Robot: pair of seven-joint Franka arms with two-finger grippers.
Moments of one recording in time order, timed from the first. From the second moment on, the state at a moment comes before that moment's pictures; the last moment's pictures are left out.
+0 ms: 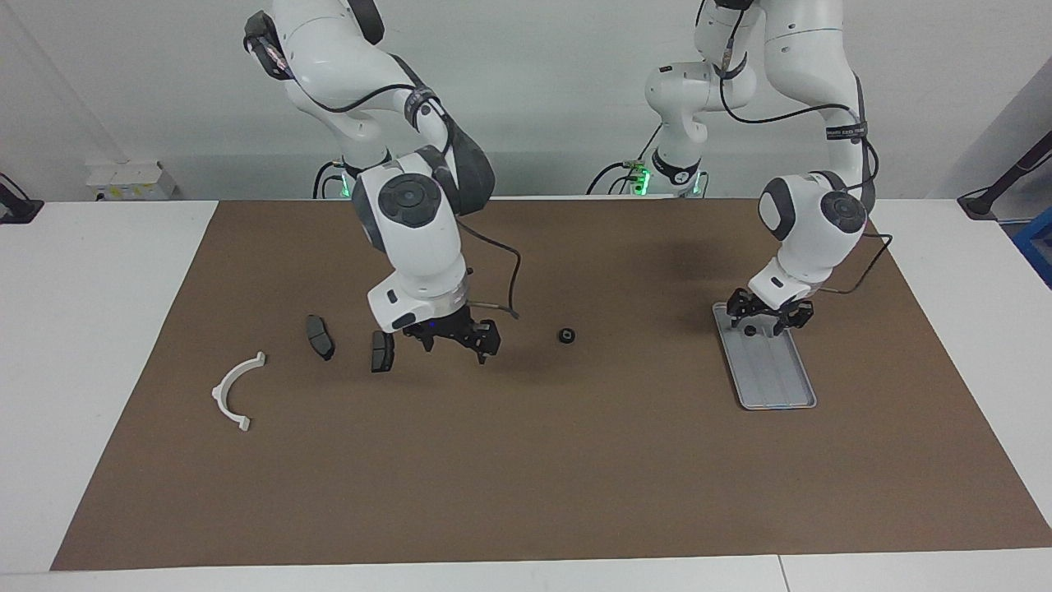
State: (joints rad) left arm -0.01 0.14 0.02 -2.23 -0.02 2.34 0.35; right arm 0.09 0.49 0.33 -1.40 -0.13 1.91 0.65
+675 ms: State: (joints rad) left arm -0.47 0.16 -0.02 -1.83 -0.06 2.12 -0.18; right arm 0.00 0.21 0.15 -1.63 -0.06 1.90 0.06
